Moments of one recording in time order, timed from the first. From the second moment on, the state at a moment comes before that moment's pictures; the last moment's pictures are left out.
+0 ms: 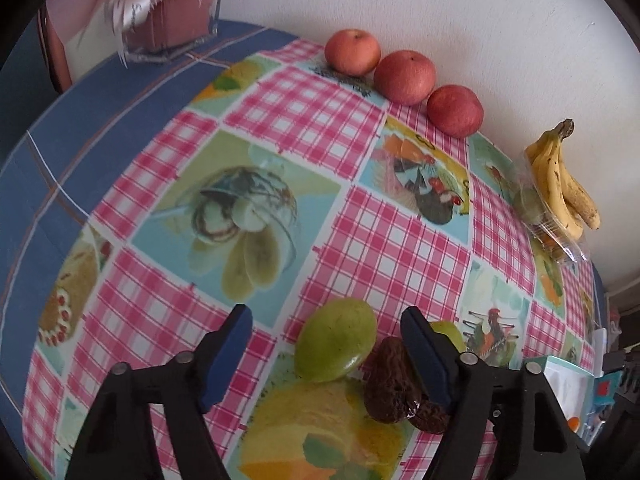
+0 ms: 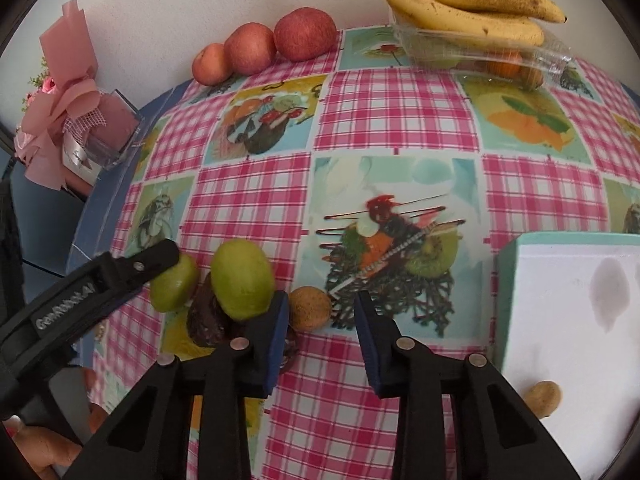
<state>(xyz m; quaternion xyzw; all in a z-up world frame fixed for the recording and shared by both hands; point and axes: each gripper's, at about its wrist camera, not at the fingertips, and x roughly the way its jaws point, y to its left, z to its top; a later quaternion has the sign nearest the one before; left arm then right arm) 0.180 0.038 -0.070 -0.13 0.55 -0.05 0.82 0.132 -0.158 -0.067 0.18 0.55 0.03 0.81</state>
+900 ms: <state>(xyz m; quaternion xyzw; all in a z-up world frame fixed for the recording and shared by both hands) 0.172 0.045 -0.040 -0.17 0.53 -0.07 0.83 0.116 -0.182 -0.039 0.18 0.54 -0.02 0.82</state>
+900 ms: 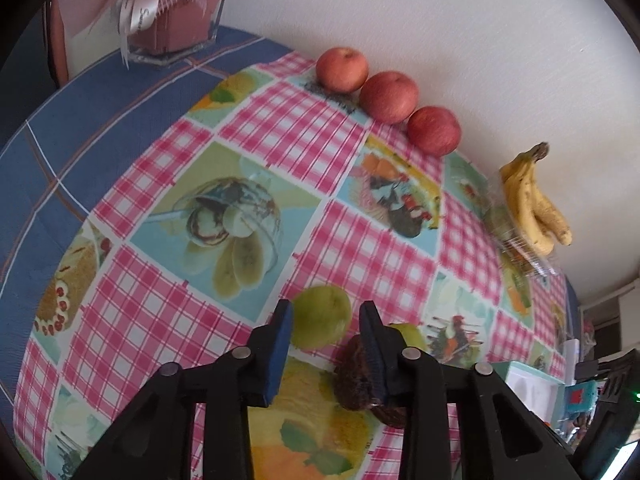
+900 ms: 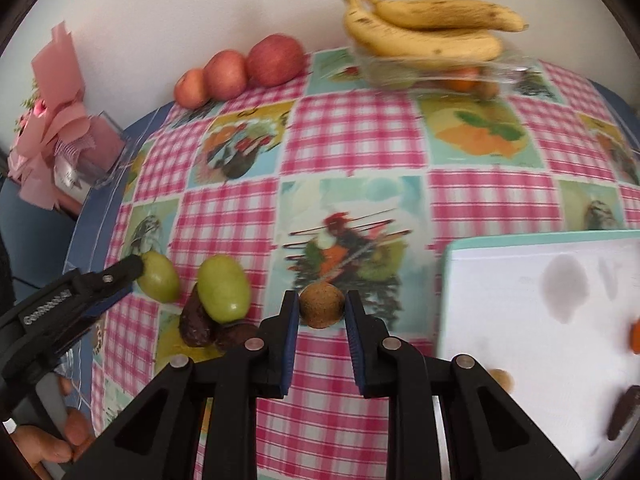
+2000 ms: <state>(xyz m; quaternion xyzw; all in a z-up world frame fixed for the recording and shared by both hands) 0.201 0.072 -0.074 -0.18 0.53 -0.03 0.83 0.111 -0.208 -0.047 0.22 0.54 -0.04 0.81</state>
